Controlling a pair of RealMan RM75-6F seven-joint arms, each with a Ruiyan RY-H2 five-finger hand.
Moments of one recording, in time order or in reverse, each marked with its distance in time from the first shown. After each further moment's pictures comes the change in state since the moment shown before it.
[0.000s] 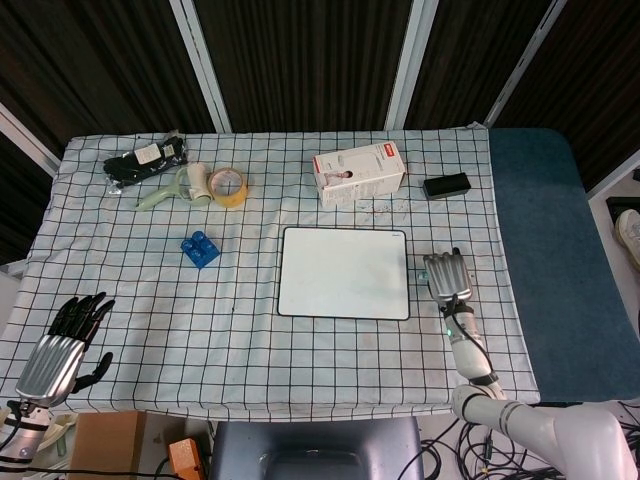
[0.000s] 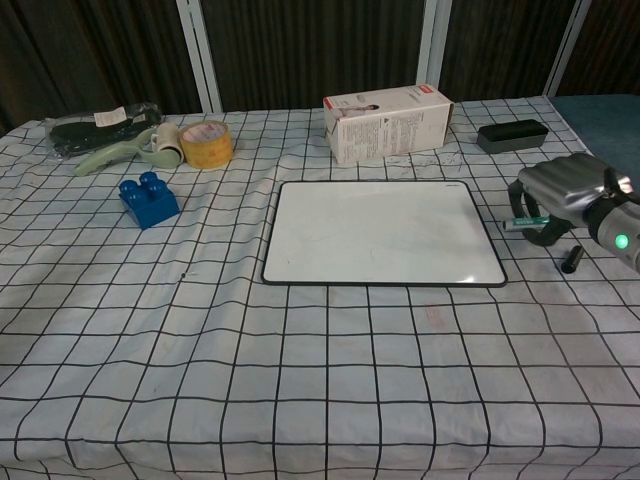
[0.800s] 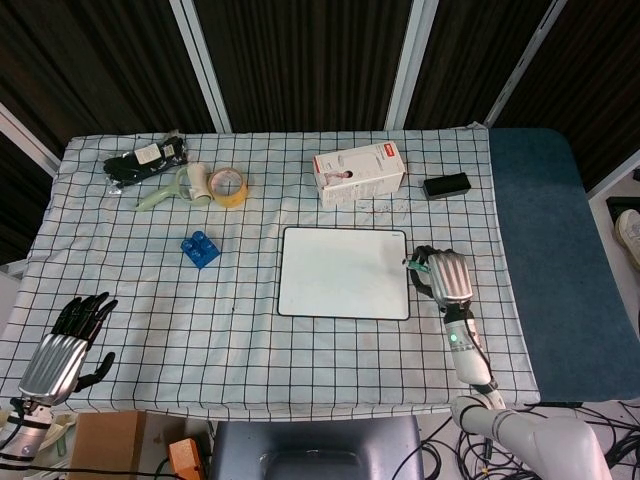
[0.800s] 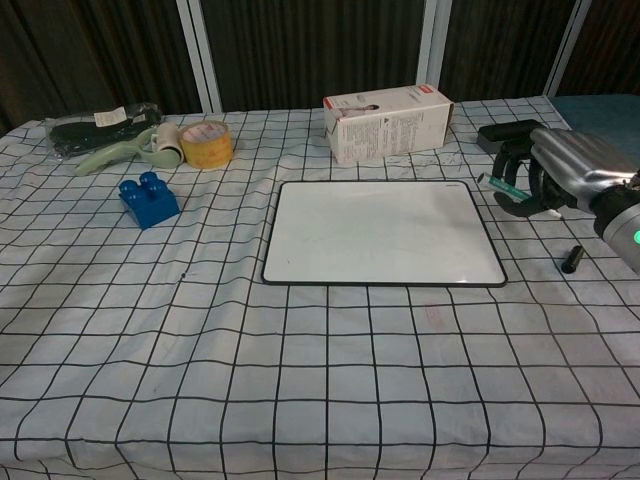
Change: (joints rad) left arm -0.008 0.000 0.000 -0.001 -0.007 -0.020 -0.006; right arm -0.037 -0.125 -0.011 0.219 -0.254 0.243 0.746
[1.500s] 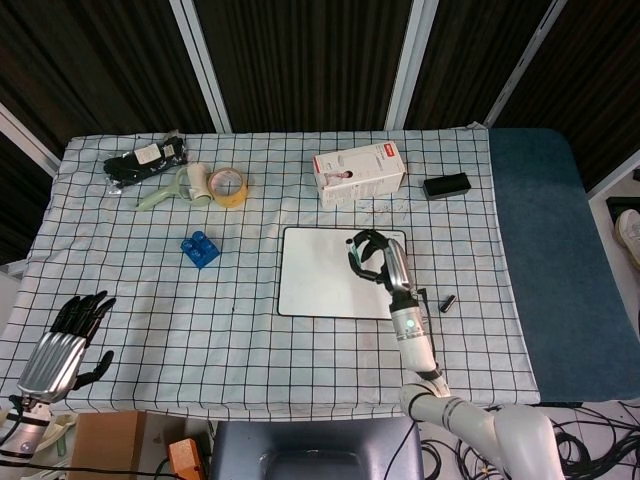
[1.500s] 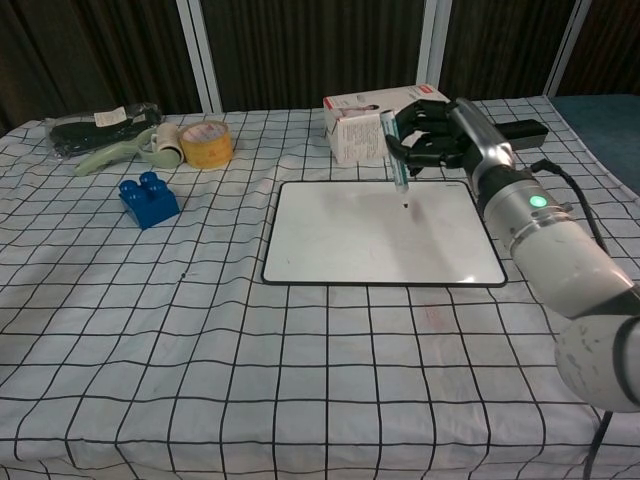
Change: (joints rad) left arm -0.008 0.008 -0.005 0.000 -0.022 -0.021 -0.021; right arm 0.171 -0.158 0.194 0.001 -0.010 -0.094 0.634
